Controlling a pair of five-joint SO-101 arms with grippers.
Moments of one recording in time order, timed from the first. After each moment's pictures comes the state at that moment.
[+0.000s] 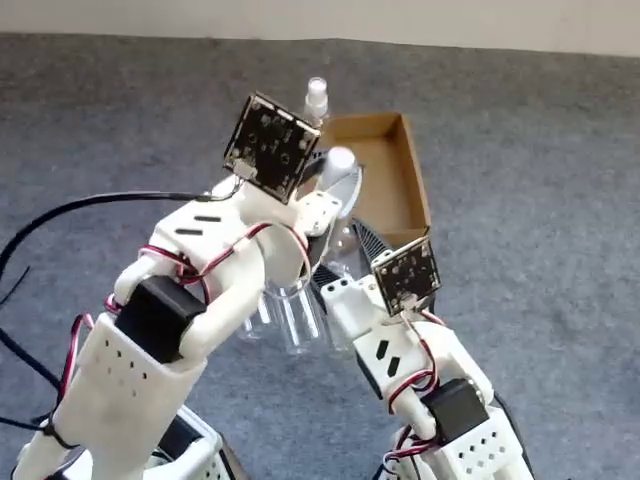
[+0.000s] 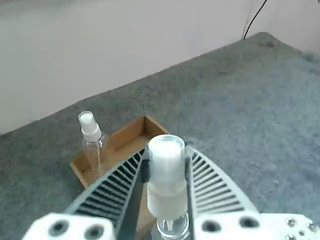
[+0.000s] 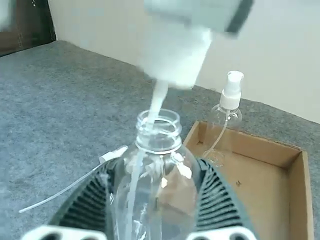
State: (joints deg) left arm 30.3 -44.5 18.2 54.6 5.2; right arm -33.1 -85.8 74.0 29.2 4.2
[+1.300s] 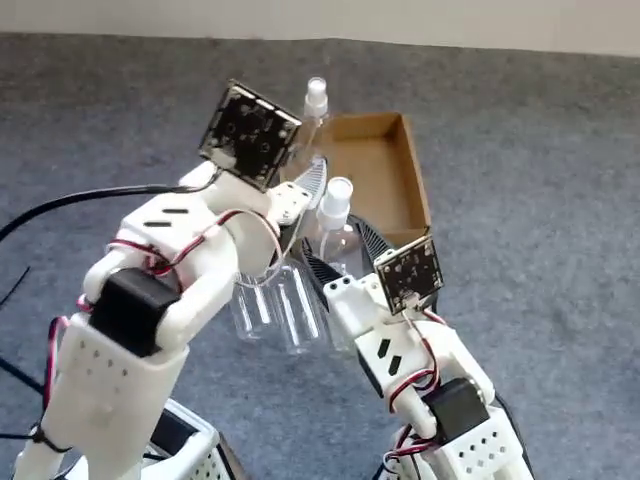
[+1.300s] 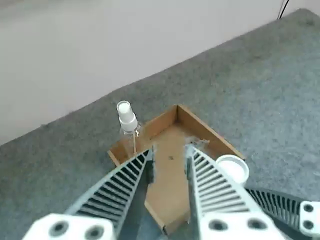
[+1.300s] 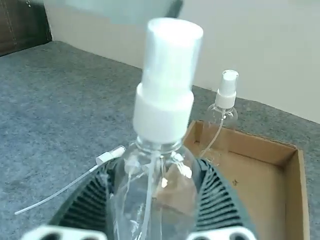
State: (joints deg) left arm 24.0 -44.2 14.0 61.6 -0.4; right arm -32.4 -85.8 74.0 29.2 4.1
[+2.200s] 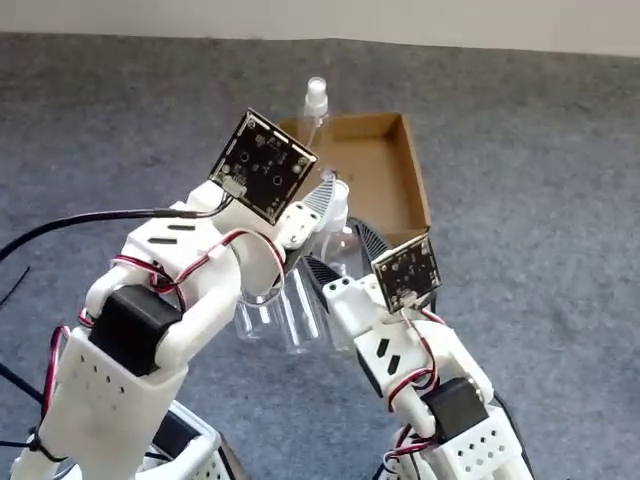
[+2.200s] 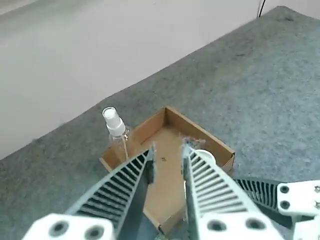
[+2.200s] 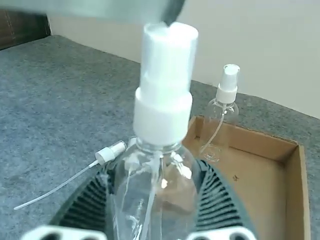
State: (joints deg) left arm 27.6 -47.0 17.5 61.5 -3.6; right arm -32.4 -85.7 74.1 29.3 4.1
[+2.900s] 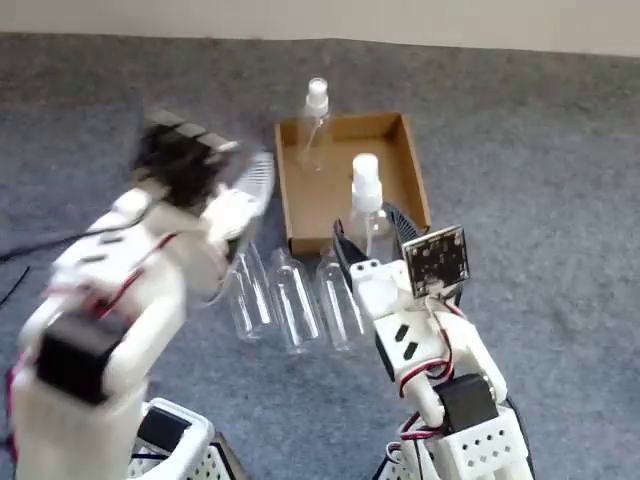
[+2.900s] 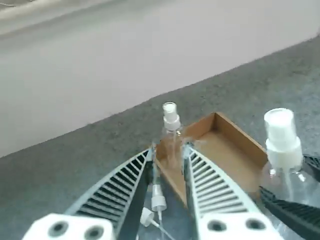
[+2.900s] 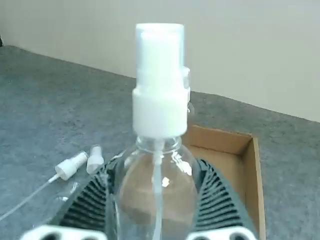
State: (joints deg) left arm 15.1 -54.9 17.5 64.5 -3.5; right arm -23.9 -84.2 72.4 29.2 4.2
